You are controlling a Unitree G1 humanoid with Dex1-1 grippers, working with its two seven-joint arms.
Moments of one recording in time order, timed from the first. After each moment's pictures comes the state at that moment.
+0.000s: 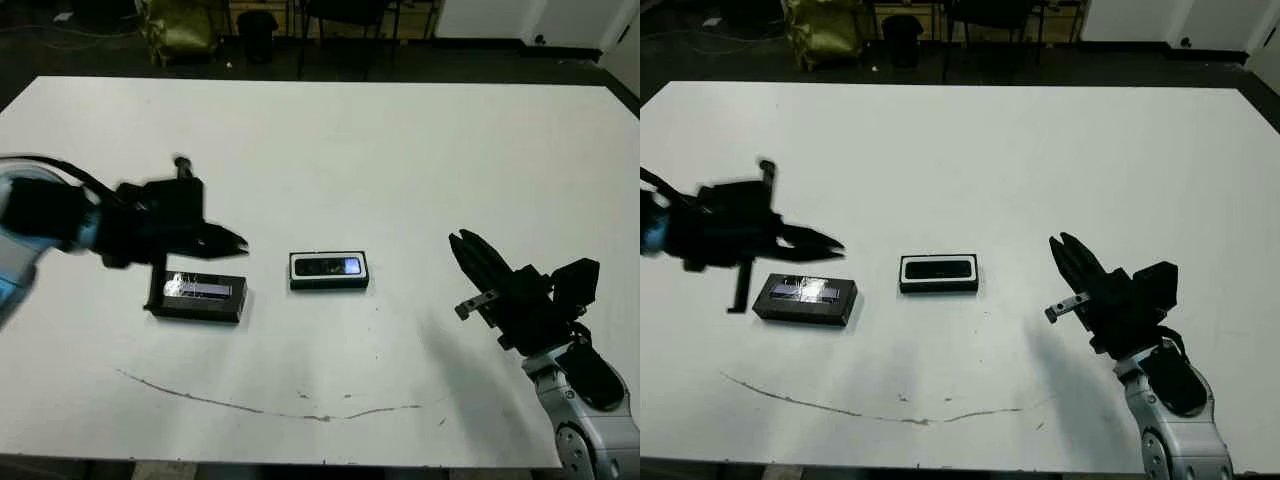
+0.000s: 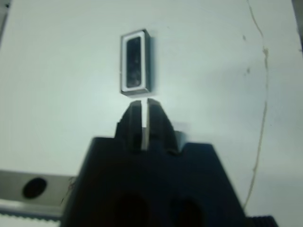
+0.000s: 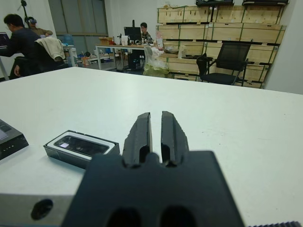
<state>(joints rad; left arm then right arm) -0.51 1.02 -0.28 -0.35 -0.21 0.42 -1.19 0.12 -0.32 -0.09 -0.38 0.31 0.15 0.40</state>
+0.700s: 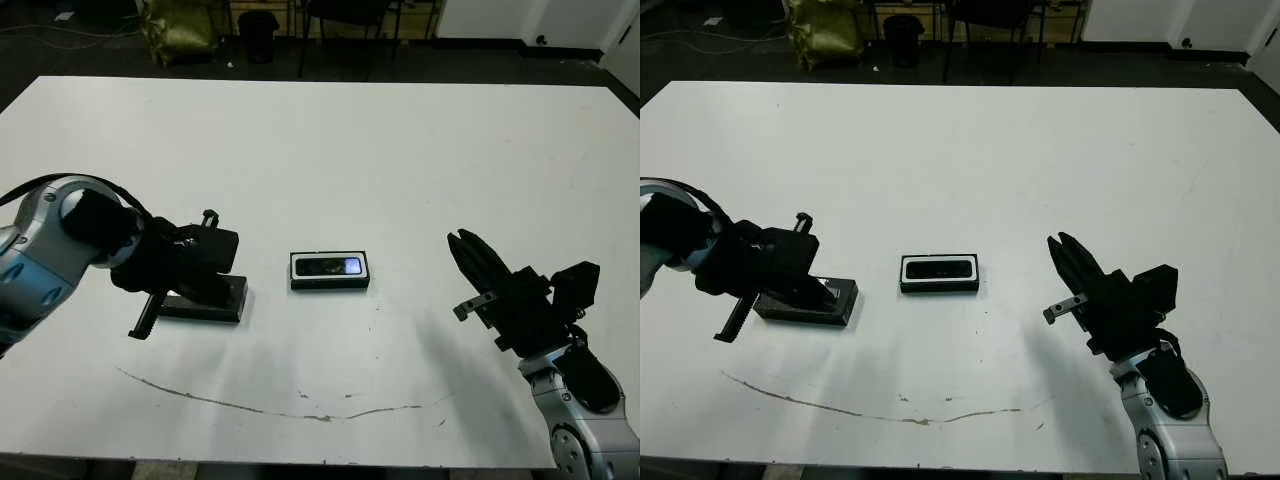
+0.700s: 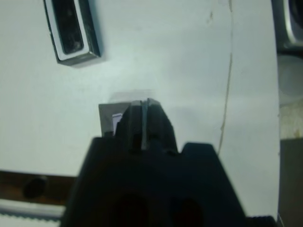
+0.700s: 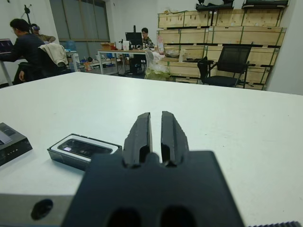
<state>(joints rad) -0.63 1.03 -0.49 -0.30 -0.03 0.43 -1.44 0.13 -0.30 -0.08 -0.37 0.32 0.11 0.40</state>
